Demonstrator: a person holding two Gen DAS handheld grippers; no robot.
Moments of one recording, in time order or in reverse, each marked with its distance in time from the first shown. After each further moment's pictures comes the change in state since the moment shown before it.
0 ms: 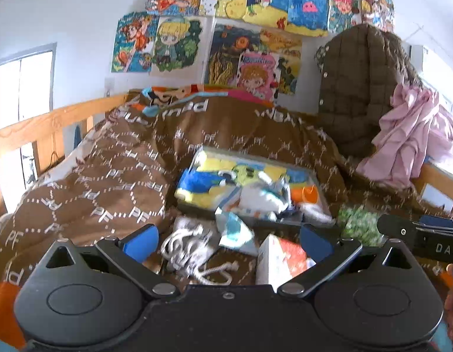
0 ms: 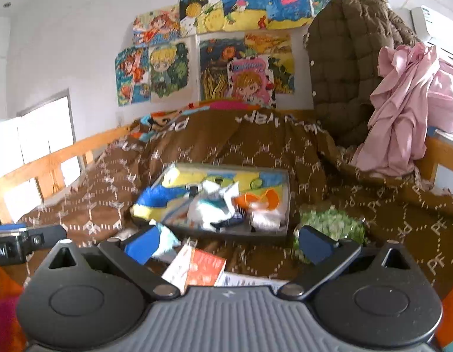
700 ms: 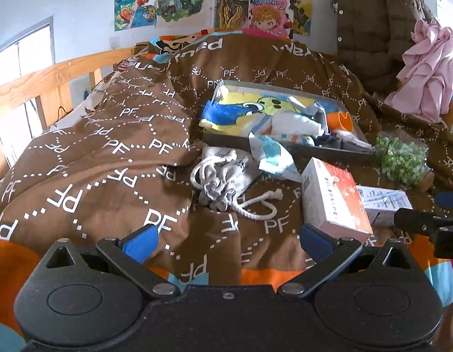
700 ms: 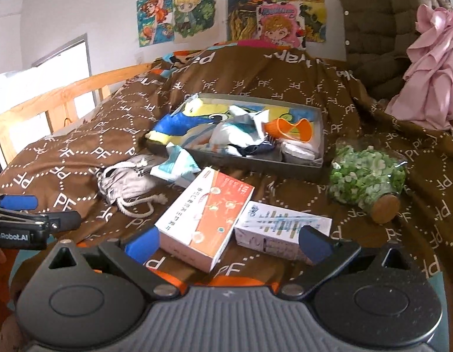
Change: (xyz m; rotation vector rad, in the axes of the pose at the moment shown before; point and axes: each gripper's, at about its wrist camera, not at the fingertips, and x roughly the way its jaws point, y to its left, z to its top) left arm 0.047 0.029 -0.054 0.074 0.200 0.076; right arm 0.042 0.024 -0.057 -0.078 0.205 0.076
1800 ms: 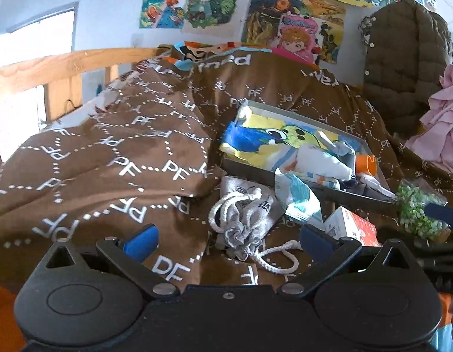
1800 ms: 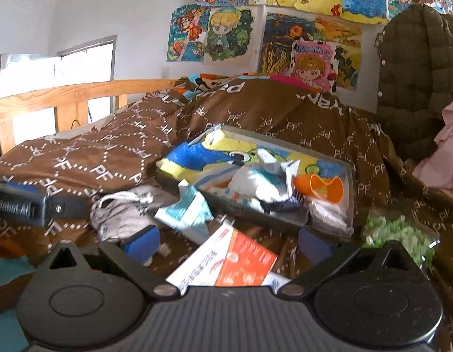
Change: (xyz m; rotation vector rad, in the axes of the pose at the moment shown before) left arm 0.042 0.030 0.031 -0.143 -0.066 -0.005; right arm 0.057 0.025 0.039 -0.172 -0.143 0.017
